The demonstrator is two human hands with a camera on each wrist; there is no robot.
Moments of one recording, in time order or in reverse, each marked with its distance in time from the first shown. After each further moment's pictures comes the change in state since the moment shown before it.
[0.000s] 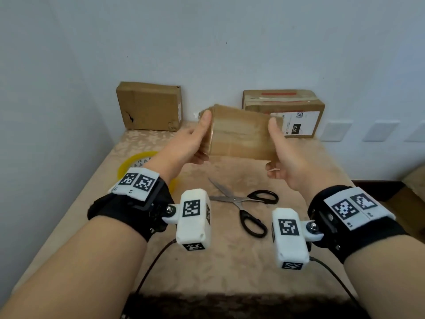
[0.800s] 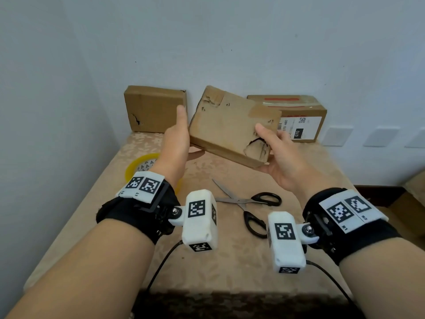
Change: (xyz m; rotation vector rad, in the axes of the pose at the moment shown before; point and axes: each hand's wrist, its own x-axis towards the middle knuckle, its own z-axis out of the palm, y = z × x) left_hand -0.002 0.001 -0.006 -0.416 0.304 -0.024; right_hand -0.006 -0.004 0.017 0.215 -0.111 -0.096
